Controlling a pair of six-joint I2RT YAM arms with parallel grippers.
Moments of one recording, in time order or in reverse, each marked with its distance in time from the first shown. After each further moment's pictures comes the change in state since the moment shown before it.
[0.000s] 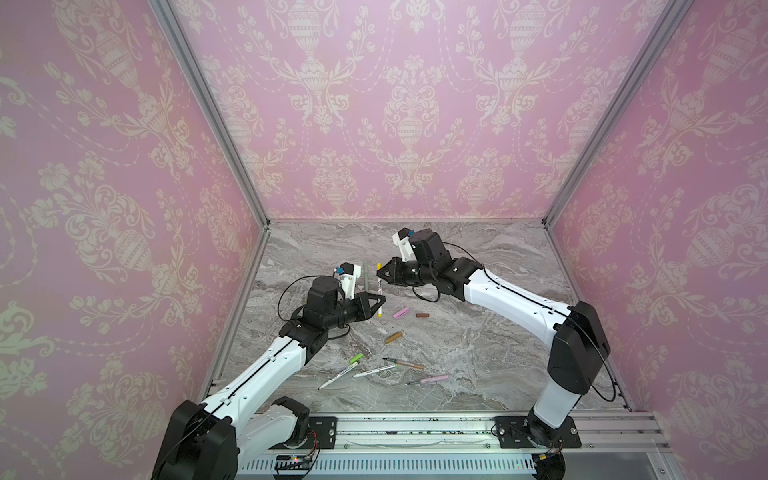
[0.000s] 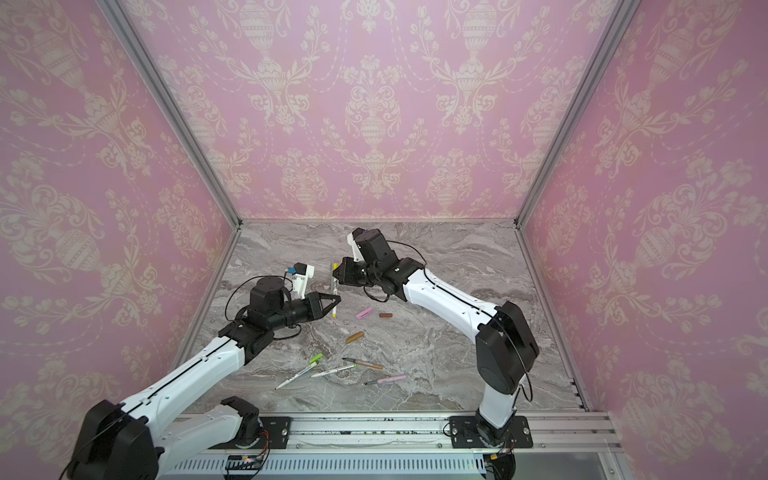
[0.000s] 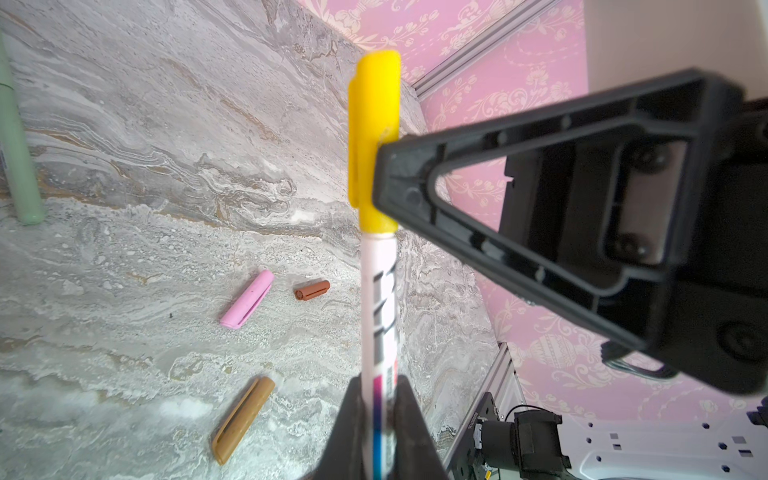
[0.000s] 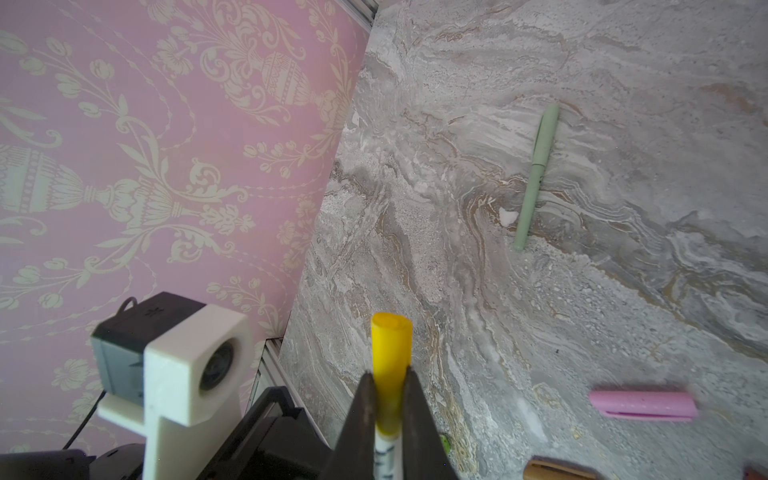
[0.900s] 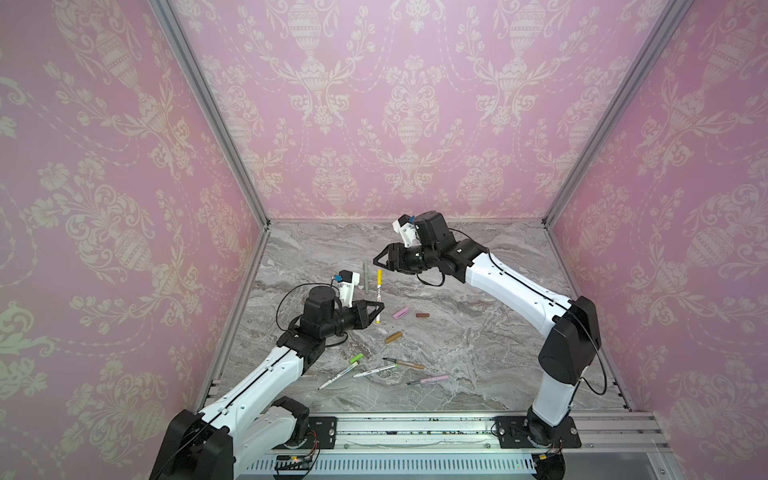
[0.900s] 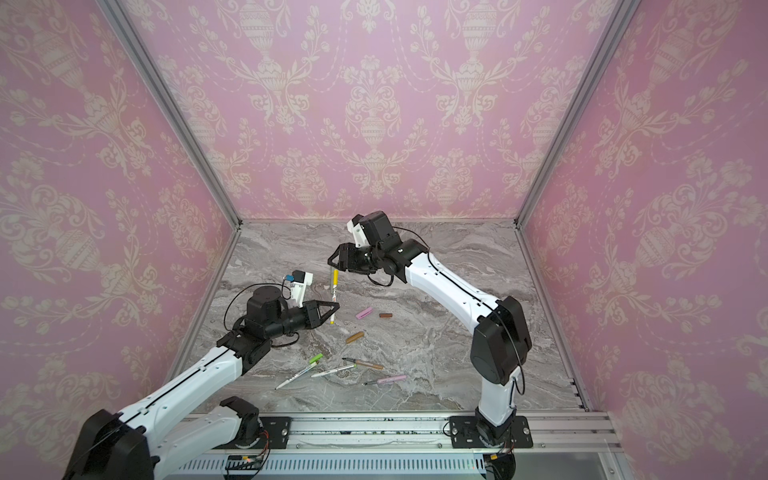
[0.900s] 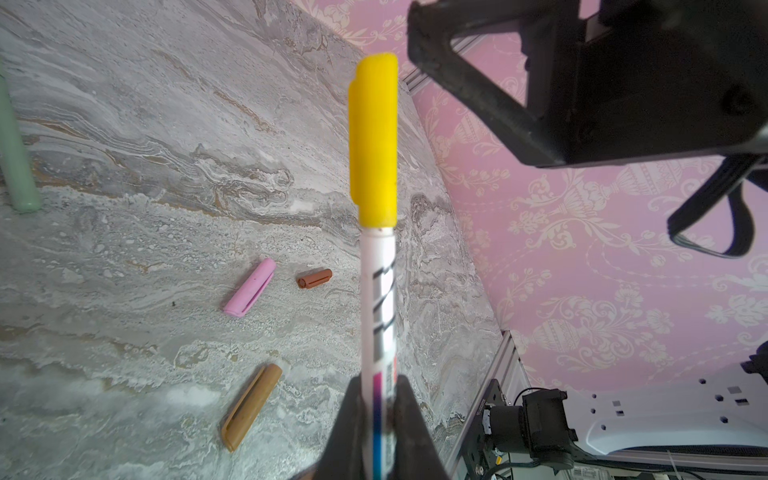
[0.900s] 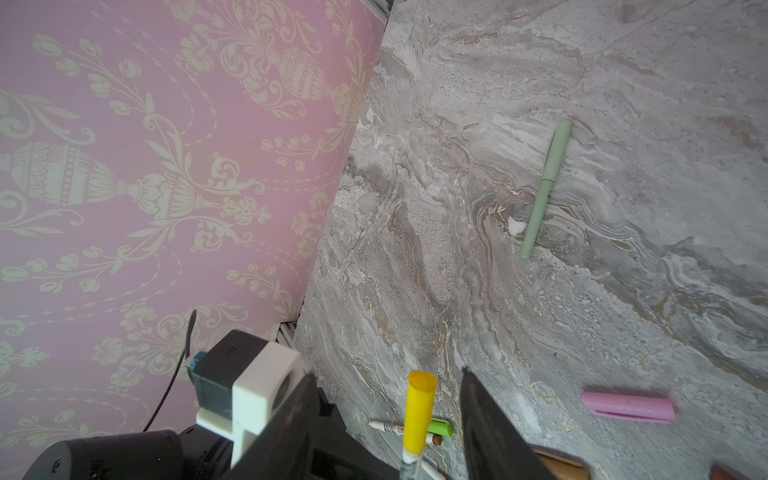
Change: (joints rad) left arm -0.006 -0.060 -0.098 0.056 0.022 0.024; right arm -0.055 0.078 0.208 -0.182 -0.103 -0.064
